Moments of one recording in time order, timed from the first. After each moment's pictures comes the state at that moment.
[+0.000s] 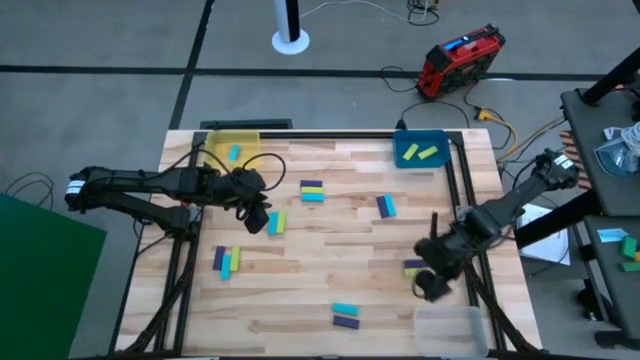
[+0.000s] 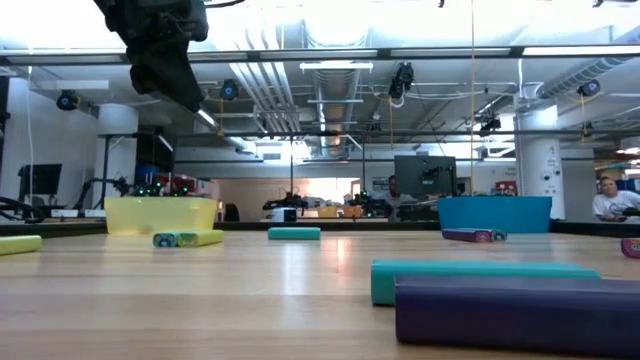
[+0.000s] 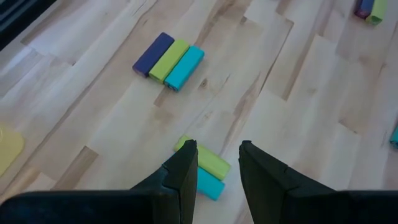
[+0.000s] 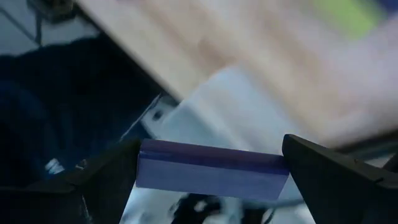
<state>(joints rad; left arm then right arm) 0.02 1.07 0.92 -0.76 -0.20 -0.46 0.60 1.18 1.02 -0.90 -0.44 1.58</state>
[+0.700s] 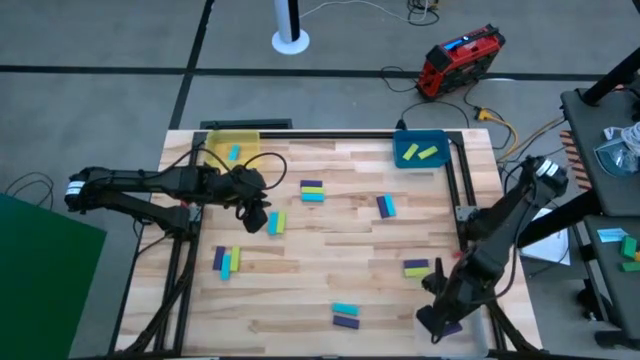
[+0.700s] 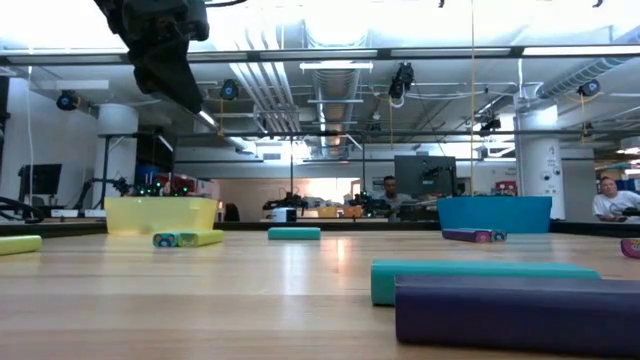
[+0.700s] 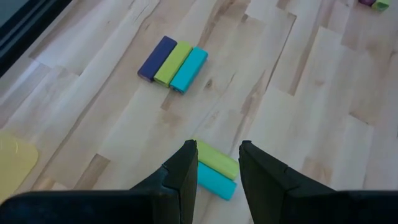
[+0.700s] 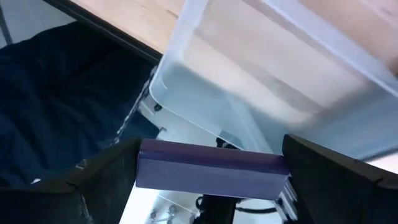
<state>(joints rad) 0.04 1.07 0.92 -0.76 -0.20 -0.38 0.86 1.39 0.99 -0.67 -0.37 2.00</state>
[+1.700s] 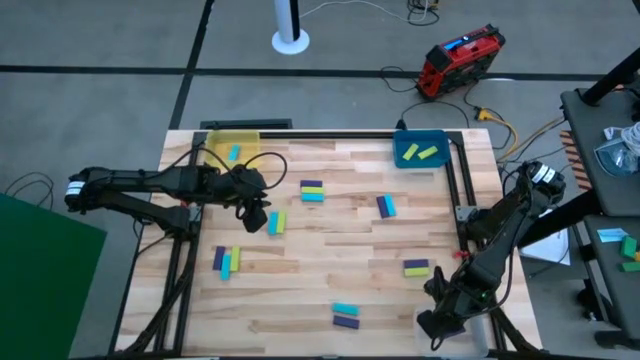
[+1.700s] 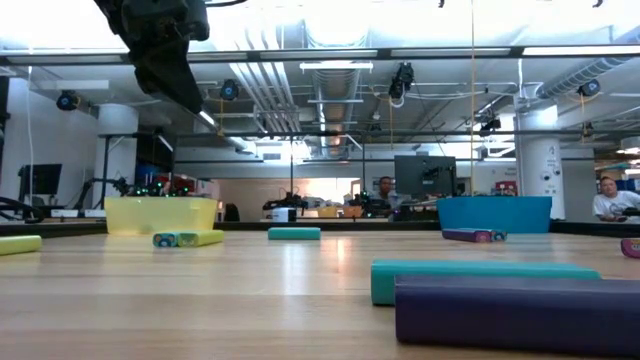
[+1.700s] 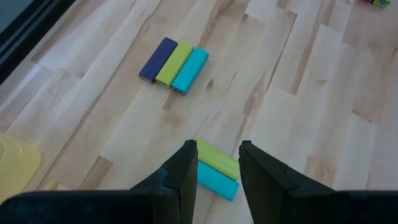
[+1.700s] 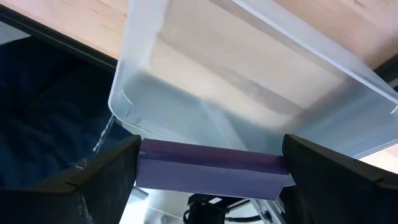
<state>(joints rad) 0.04 1.07 0.92 -0.76 -0.20 -0.36 0.90 1.45 0.99 -0.71 -0.37 2.06</state>
